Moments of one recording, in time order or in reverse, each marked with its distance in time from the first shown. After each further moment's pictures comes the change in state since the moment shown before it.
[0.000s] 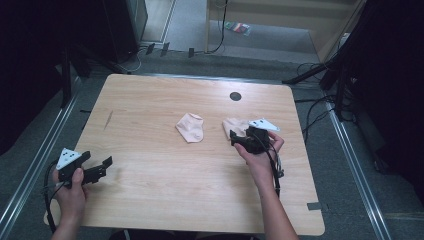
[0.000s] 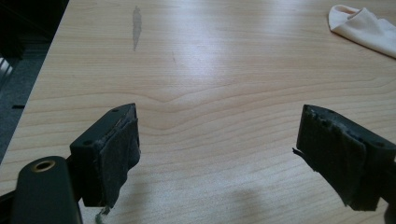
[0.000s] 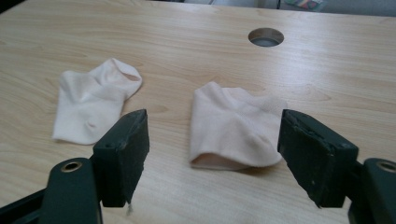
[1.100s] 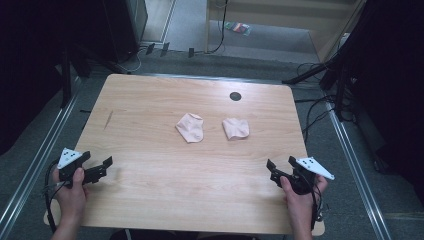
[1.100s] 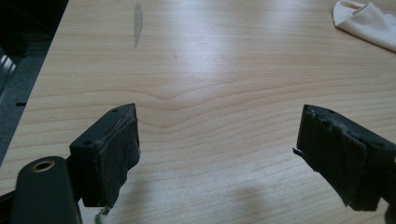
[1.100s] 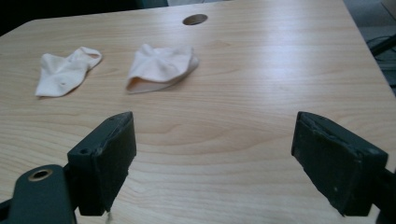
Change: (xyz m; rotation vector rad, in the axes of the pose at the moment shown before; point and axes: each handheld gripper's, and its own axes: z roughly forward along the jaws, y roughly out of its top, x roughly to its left) left arm -0.001 0.001 0.001 0.012 0.013 0.006; right arm -0.072 -0.082 -0.106 -0.118 -0.025 0.115
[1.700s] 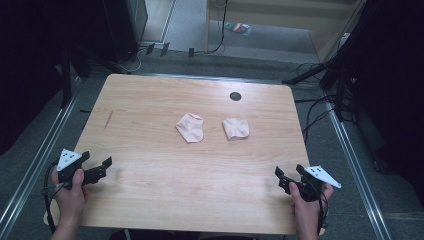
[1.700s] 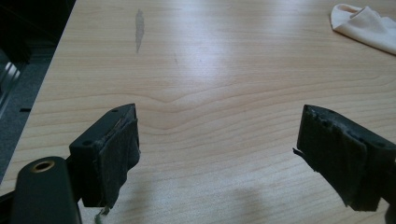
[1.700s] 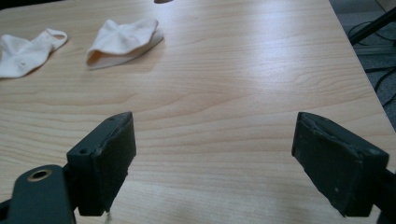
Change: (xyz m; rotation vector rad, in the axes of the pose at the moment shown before) left arm -0.001 -0.001 -0.003 -0.019 0.005 0.007; right arm -0.036 -0.031 -0.003 0.013 -0.040 0.038
